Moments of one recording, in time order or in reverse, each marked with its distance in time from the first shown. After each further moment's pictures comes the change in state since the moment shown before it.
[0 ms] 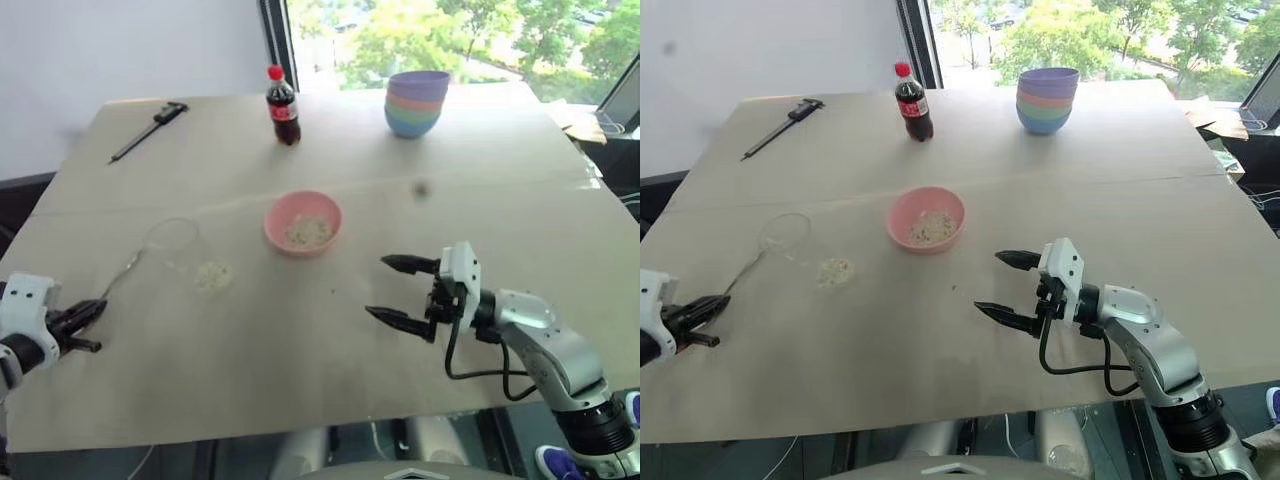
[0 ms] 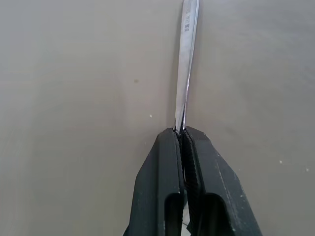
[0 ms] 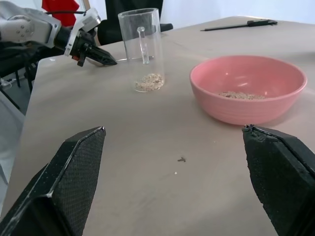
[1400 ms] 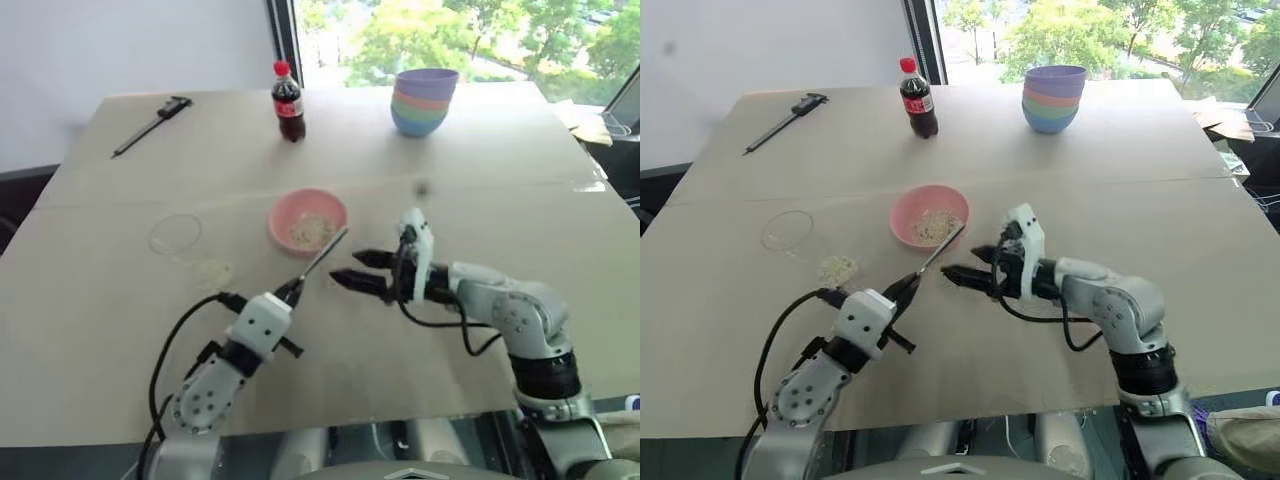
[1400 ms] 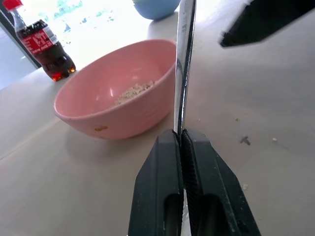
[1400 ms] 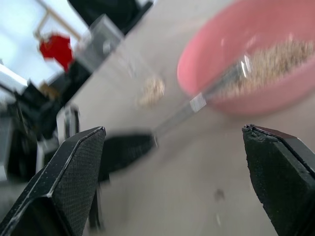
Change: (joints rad) left arm 0.160 -0.614 -0.623 -0.942 0.556 -0.230 0.367; right arm -0.321 0.356 -0.143 0.111 0.330 0.758 -0.478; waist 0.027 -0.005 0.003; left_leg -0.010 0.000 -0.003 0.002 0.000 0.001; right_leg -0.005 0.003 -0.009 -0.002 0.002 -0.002
